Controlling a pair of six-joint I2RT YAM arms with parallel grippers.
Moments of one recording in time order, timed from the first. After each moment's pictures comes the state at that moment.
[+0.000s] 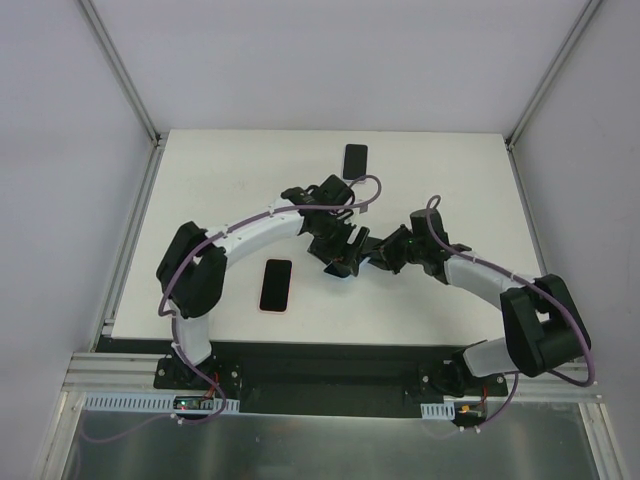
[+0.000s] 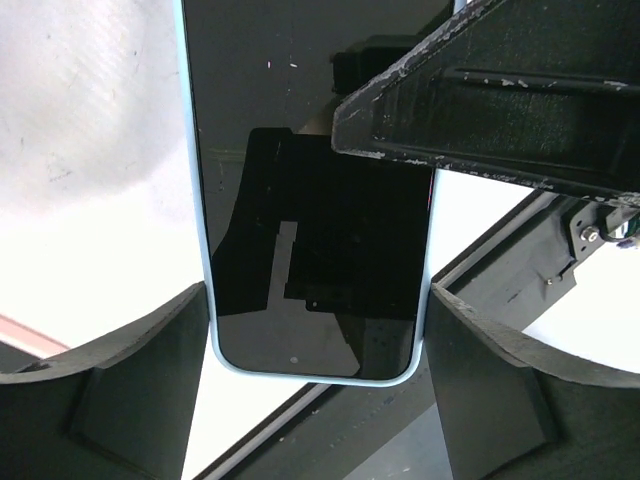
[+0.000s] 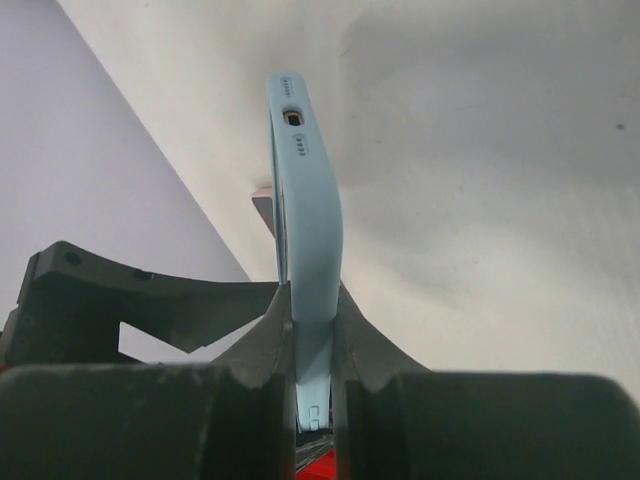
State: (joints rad) left arm -0.79 1.89 1.51 -0.79 0.38 -0.33; right arm 0.40 1.42 0.65 -0.02 -0.40 1.33
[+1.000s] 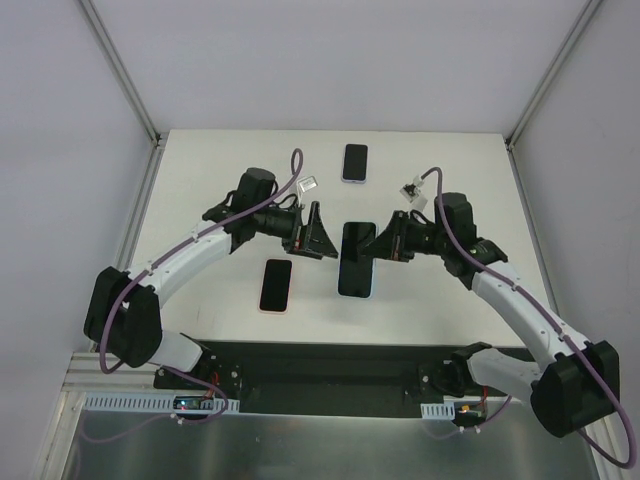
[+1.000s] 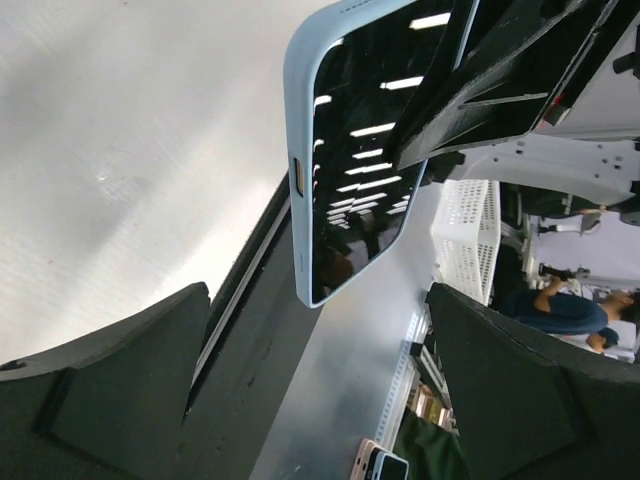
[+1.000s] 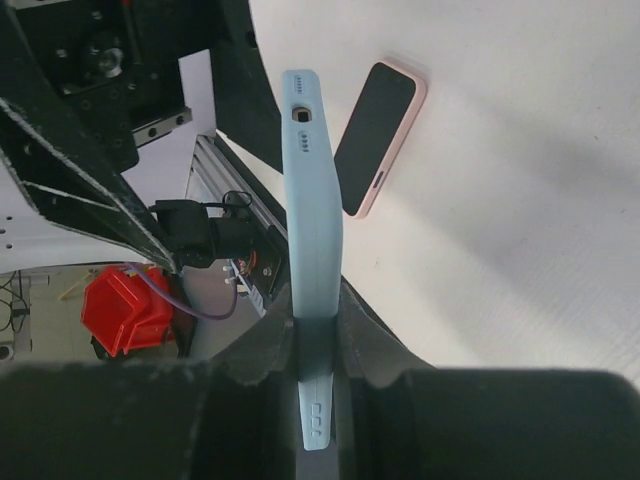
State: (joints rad) left arm -0.50 1.43 1.07 -0.35 0.95 -0.59; right arm 0.41 1.11 0.81 -0.26 -0.71 0.65
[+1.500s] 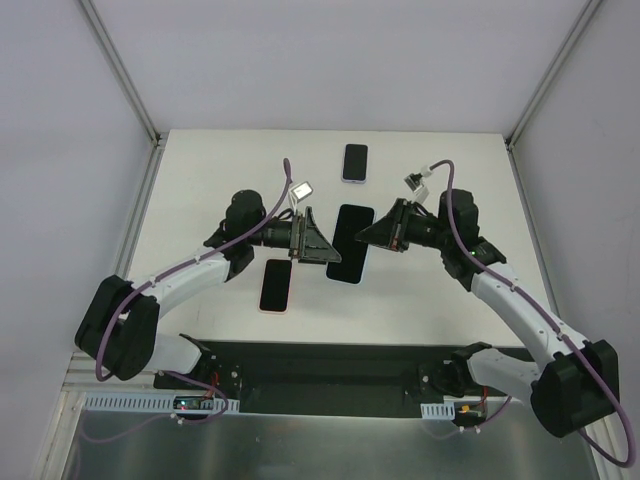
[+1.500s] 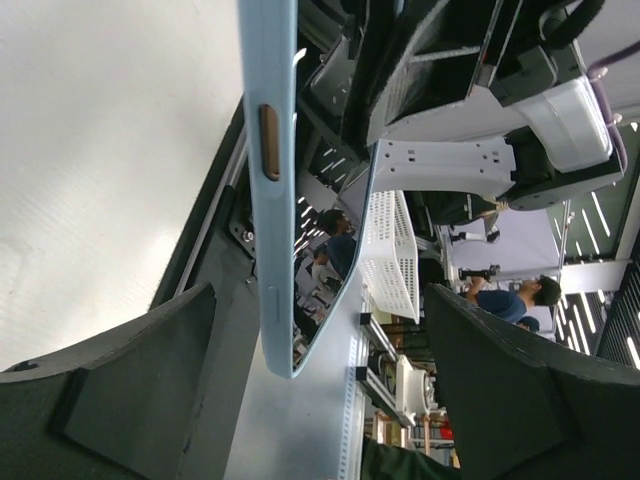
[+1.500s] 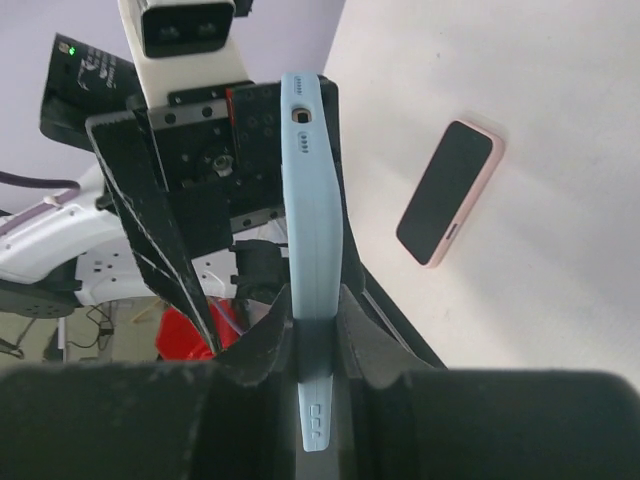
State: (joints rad) left arm -0.53 1.35 0.75 0.39 1.06 -1.05; right arm 0.41 1.08 0.79 -0.05 -0.74 0.86
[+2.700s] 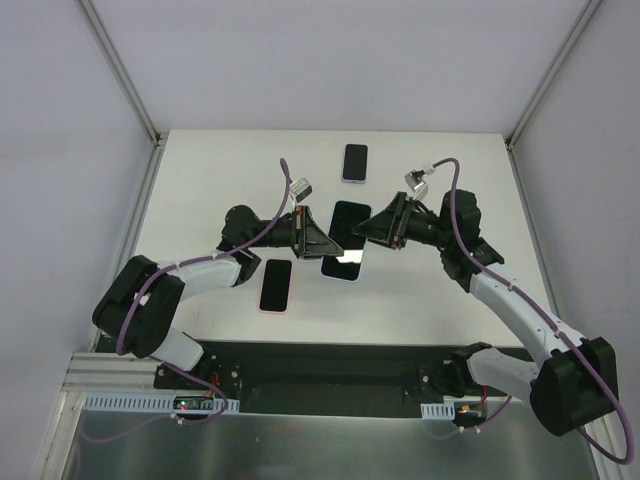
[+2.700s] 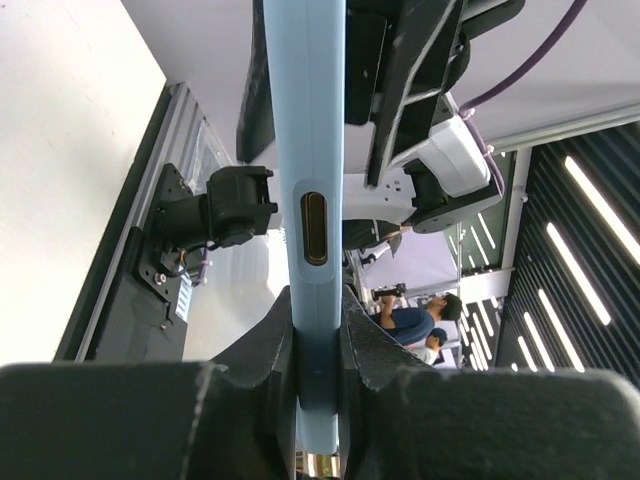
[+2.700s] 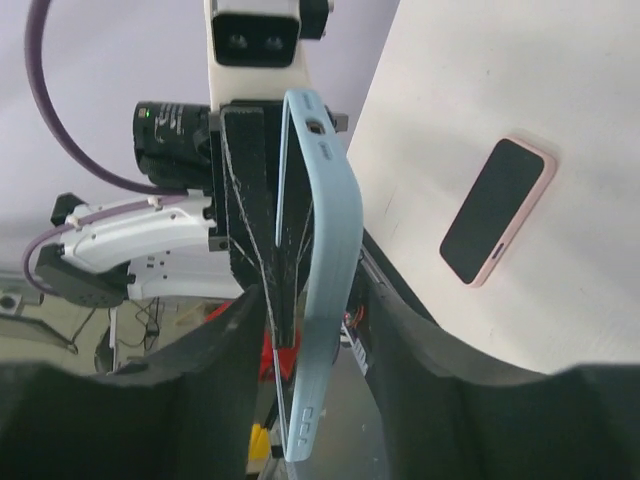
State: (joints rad) left arm -0.55 1.49 0.65 1.08 1.04 -1.55; right arm 0.40 1.11 0.76 0.17 -0.81 1.04
